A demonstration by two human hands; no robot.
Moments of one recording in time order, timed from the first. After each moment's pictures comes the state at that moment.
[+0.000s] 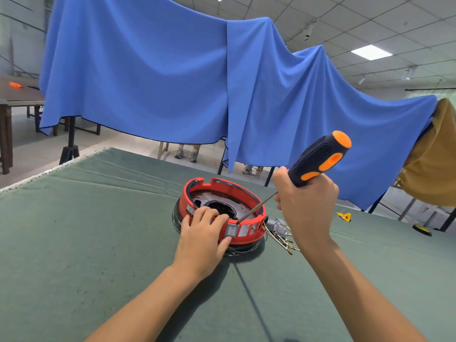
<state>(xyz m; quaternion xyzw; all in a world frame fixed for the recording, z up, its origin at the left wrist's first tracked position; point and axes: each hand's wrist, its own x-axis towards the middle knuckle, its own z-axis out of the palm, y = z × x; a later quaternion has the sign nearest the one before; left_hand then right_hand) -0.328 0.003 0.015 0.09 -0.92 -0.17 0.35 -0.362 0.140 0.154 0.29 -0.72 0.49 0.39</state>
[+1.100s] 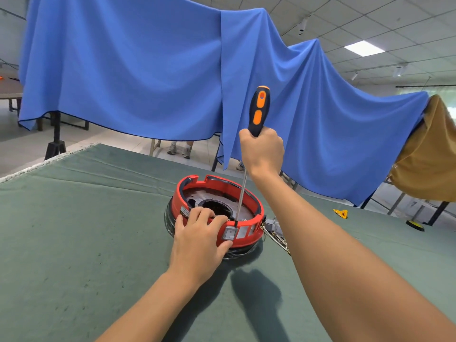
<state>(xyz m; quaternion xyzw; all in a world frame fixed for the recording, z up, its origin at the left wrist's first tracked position) -0.329 0.006 0.021 0.11 -0.91 -0.17 0.37 -0.435 0.048 0.186 0.21 -0.80 0.46 0.31</state>
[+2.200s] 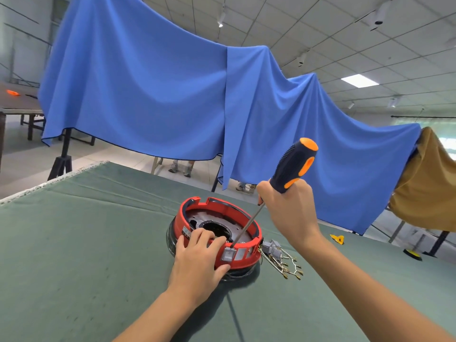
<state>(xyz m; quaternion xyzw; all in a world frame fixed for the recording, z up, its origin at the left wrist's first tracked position) -0.321 0.007 0.022 0.09 -0.91 -0.17 0.37 -0.359 0.124 0.185 0.38 -0.78 0.40 0.29</state>
